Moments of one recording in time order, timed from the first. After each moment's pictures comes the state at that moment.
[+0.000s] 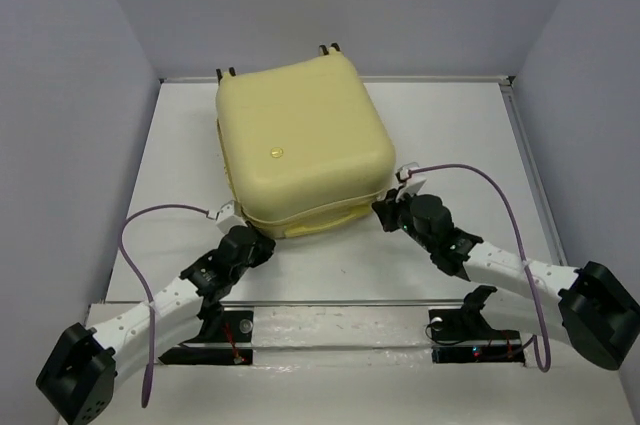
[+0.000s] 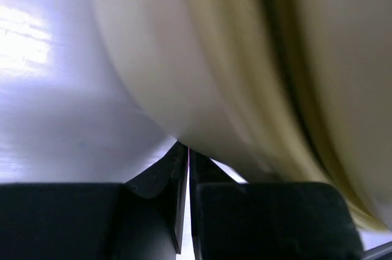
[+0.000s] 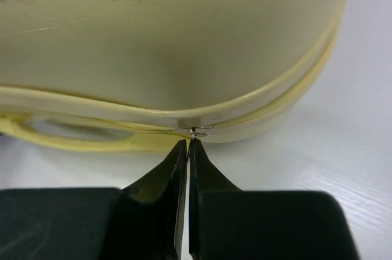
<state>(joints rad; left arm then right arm) -0.69 0.69 0.12 -0.09 -0.29 -0.98 0.72 1.06 0.36 0.40 0.12 0.34</state>
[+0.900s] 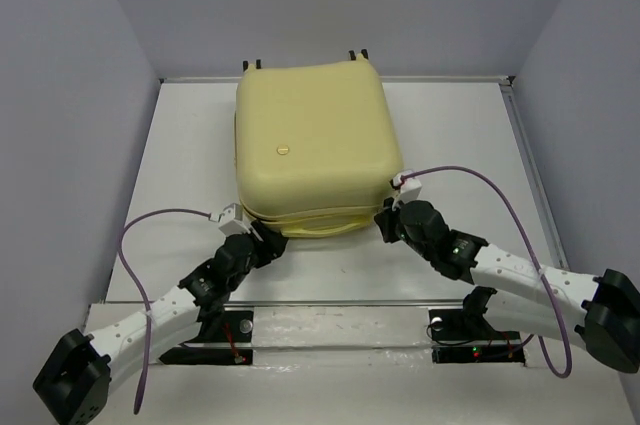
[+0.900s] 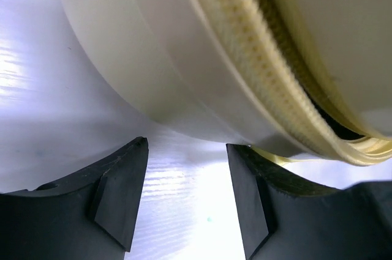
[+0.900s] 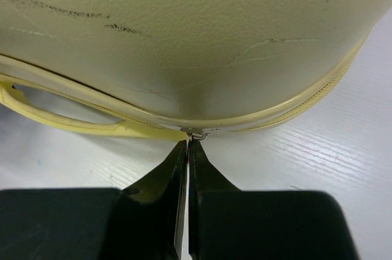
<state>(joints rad) -0.72 0.60 0.03 0.09 -0.28 -1.00 0.90 0.99 0.47 0.04 0.29 0.42</state>
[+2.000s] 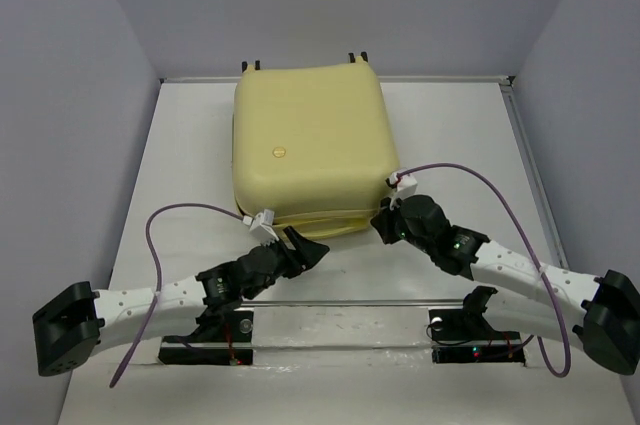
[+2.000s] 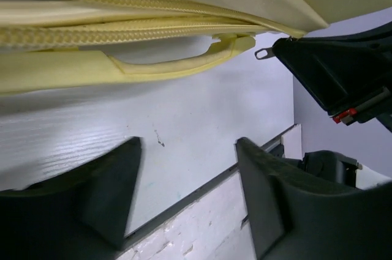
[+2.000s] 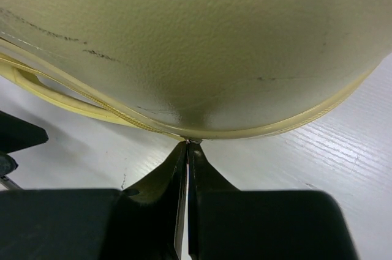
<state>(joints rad) -1.13 0.77 0.13 0.26 -0.37 -1.23 0.86 0.99 0.51 -0.02 0.16 0.39</state>
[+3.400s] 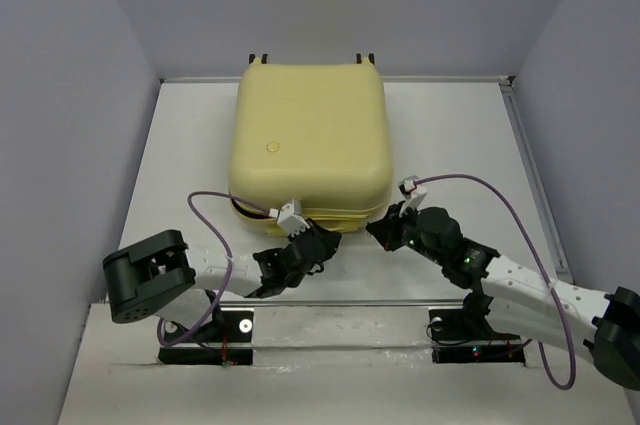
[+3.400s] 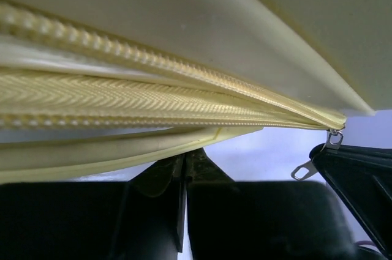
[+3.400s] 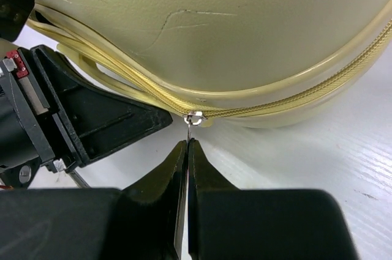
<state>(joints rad) -1.18 1.39 0.37 0.52 -0.63 -1.29 0.85 0.86 0.36 0.16 0.04 0.53</state>
